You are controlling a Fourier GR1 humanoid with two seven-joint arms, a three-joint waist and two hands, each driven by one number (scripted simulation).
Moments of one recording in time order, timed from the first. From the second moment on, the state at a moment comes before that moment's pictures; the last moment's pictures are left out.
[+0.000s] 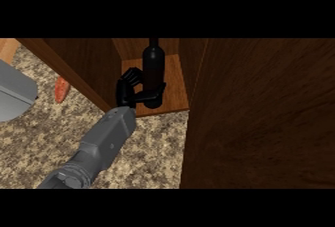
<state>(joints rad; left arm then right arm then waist) -0.96 0.00 -0.07 -0.09 0.66 0.32 -0.74 -0.64 -0.16 0.01 -2.39 -0.21 -0.08 0.93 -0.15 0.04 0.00</state>
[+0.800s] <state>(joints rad) -0.88 0.00 -0.14 -0.11 0.71 0.33 -0.77 -0.64 -0.16 0.00 -2.38 -0.25 -0.06 0.90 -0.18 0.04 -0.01</state>
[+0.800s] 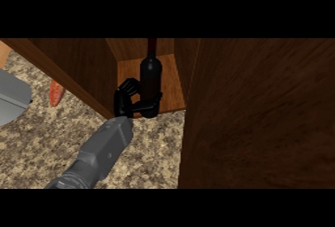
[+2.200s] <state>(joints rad) -1.11 0.00 -0.18 -0.10 0.80 0.49 -0.62 -0.57 -0.17 -0.05 -2.37 -0.28 -0.02 0.85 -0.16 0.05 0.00</state>
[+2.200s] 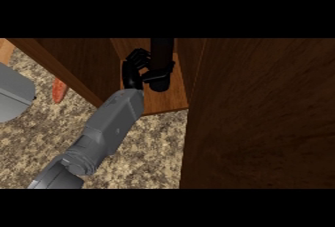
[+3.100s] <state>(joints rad) -1.15 0.07 -0.28 -0.01 0.68 0.64 -0.61 -0.57 -0.17 -0.06 -2.37 -0.28 -0.01 0.85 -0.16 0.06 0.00</state>
